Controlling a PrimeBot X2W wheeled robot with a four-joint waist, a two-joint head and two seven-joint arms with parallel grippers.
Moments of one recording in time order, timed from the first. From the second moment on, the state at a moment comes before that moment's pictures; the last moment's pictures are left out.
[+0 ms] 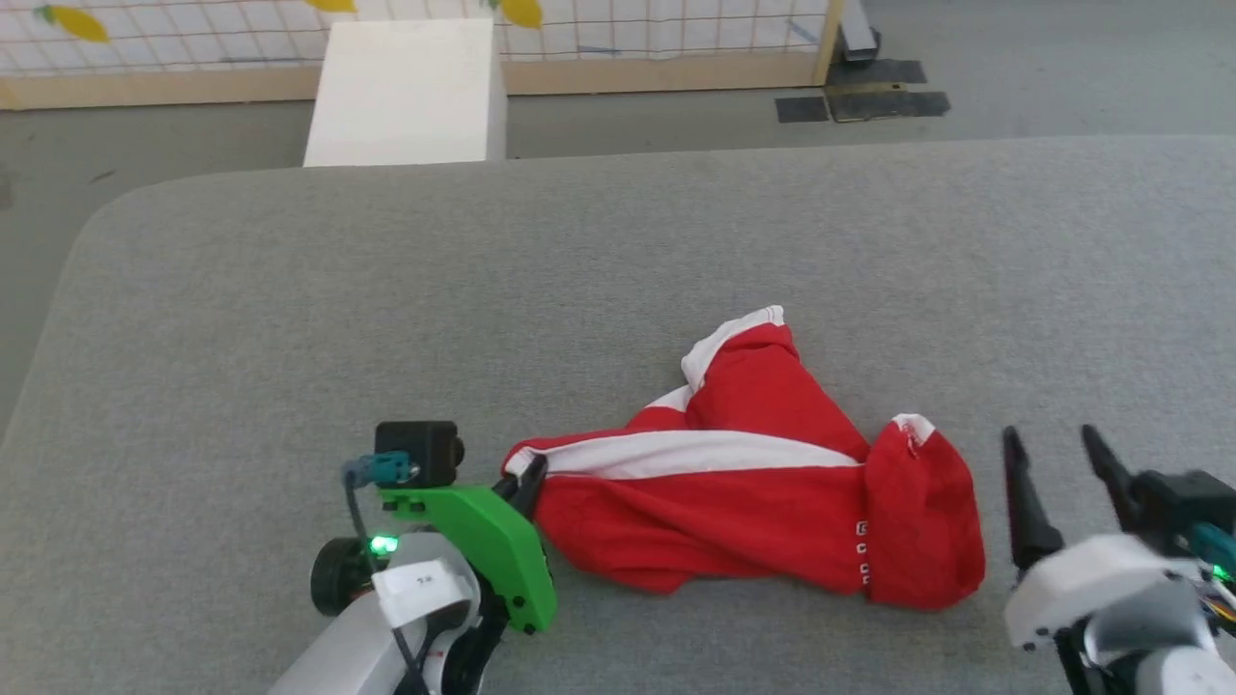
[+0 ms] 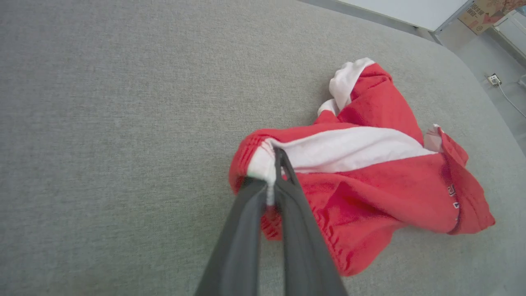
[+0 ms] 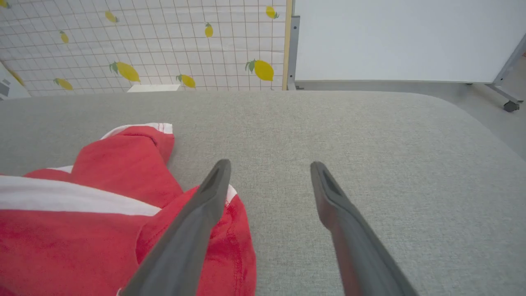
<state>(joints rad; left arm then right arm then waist) -0.26 0.33 -0.63 0.07 -0.81 0.26 0.20 0.01 -0.05 -0.15 0.02 0.05 0.13 0.02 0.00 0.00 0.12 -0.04</state>
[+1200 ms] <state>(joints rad) -0.27 0.31 -0.57 0.05 -0.85 0.25 0.08 -0.21 -0.11 0.01 0.14 0.12 0.13 0.30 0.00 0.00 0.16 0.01</state>
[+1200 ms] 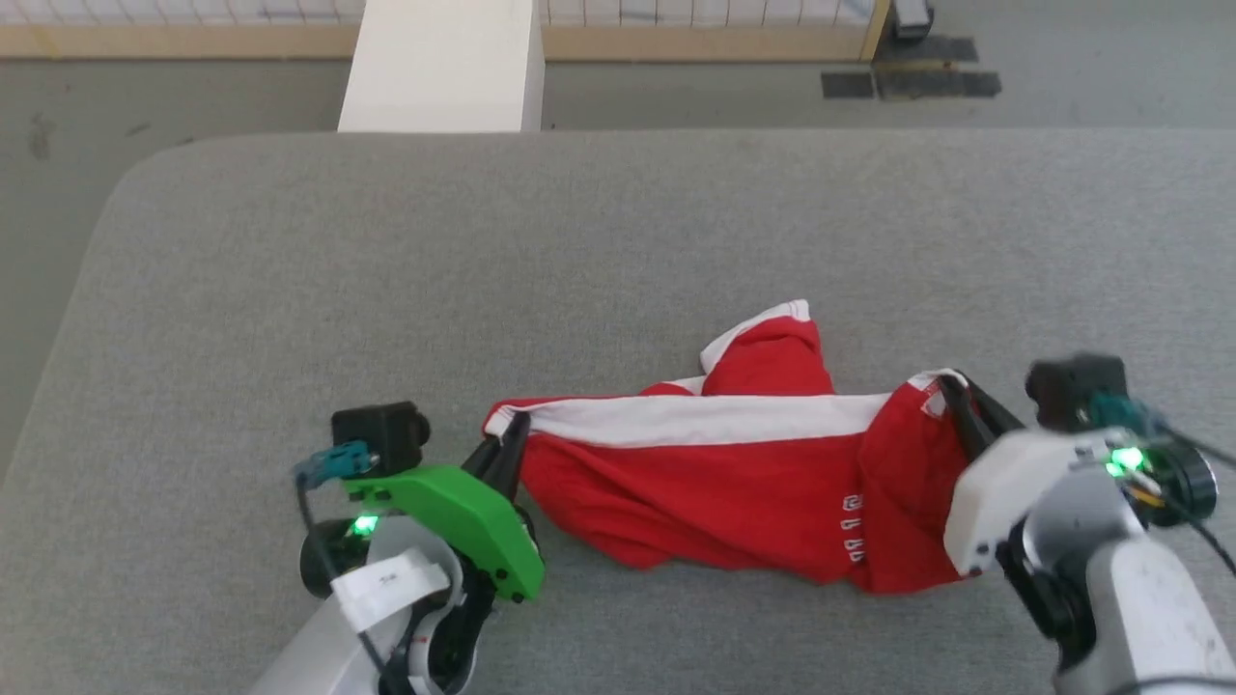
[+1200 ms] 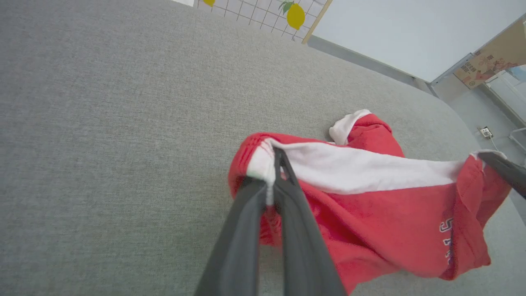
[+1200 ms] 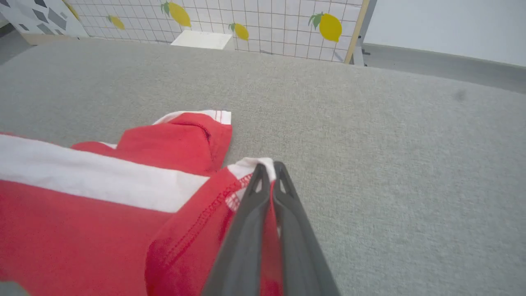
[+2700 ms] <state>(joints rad) -1.28 0.26 -0.22 0.34 -1.00 -0.01 -0.09 -1.21 -0.22 0.03 0.32 0.00 0.13 0.02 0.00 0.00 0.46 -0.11</state>
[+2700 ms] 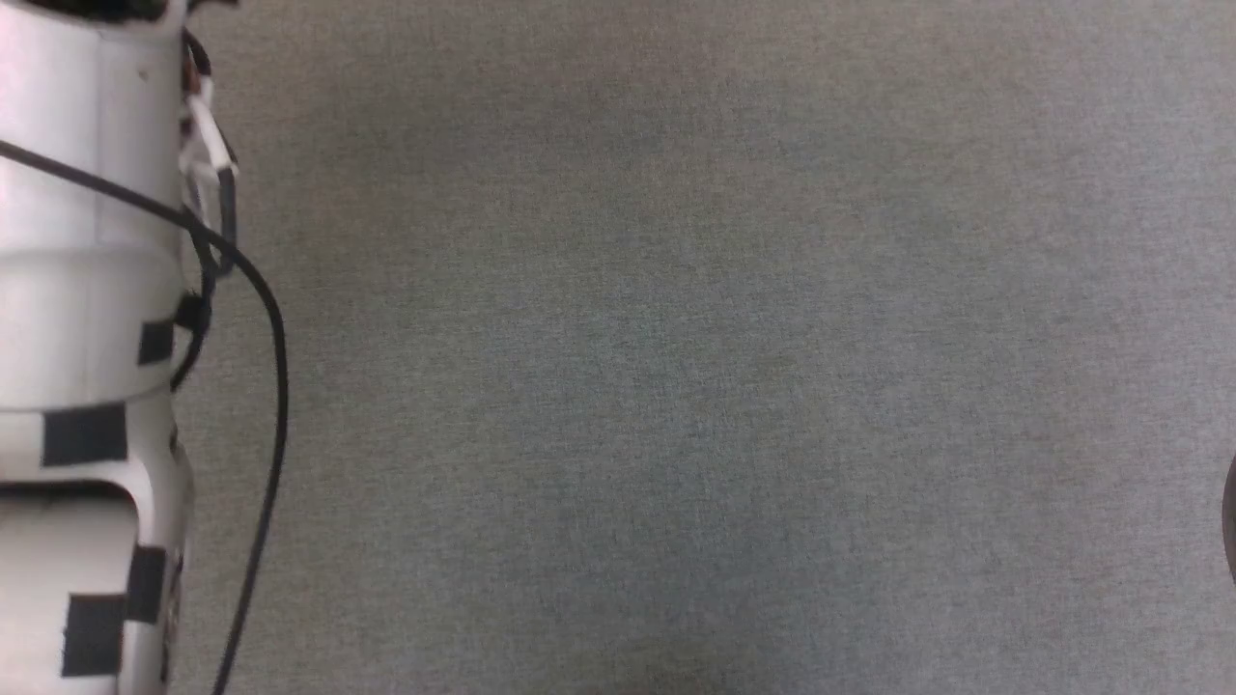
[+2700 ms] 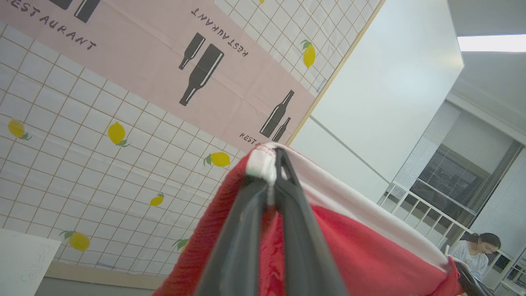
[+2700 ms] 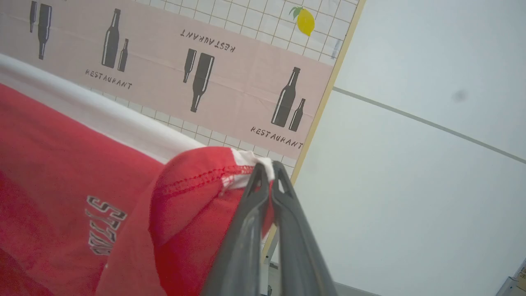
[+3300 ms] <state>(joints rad) -0.37 0.38 -0.44 0.21 -1.03 0.01 0.12 -0.37 -0.43 0.29 0.14 0.35 0.13 0.23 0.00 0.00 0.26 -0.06</state>
